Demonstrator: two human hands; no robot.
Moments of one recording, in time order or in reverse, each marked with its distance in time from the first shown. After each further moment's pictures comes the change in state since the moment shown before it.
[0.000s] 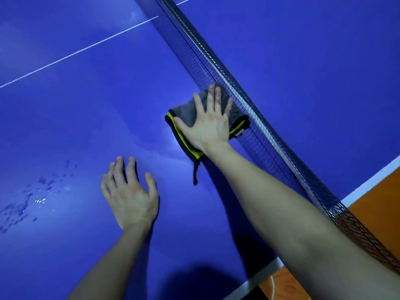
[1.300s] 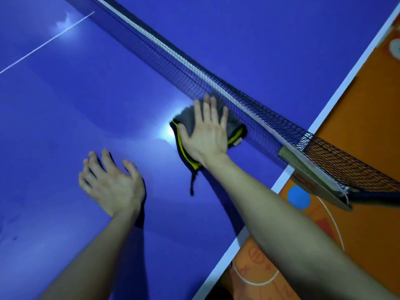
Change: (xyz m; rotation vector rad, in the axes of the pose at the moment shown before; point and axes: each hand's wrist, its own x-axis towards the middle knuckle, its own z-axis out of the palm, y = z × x) left_hand 0.002 -0.015 0.015 -0.013 0.014 0.060; right_hand -0.119 0.038 0.025 -0.007 0.126 0.251
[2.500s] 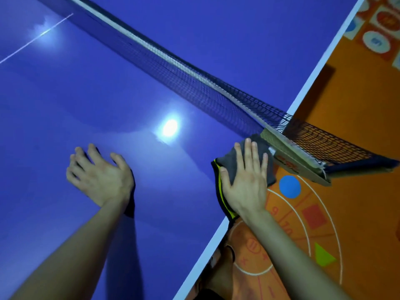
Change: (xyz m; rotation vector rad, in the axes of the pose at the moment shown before) left_hand 0.001 0.000 0.002 0.015 -0.003 0.011; right_hand -0.176 0.110 0.006 0.067 0.117 0.155
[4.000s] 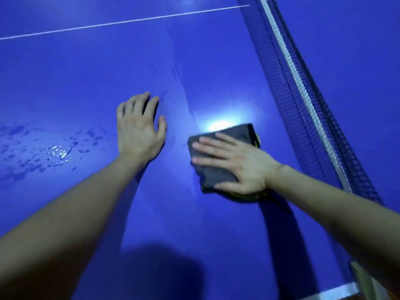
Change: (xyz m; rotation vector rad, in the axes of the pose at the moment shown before) left_hand 0.118 -0.073 -0.012 0.033 0.062 0.075; right_hand 0.227 -0.210 0.035 0.026 -0.437 -1.768
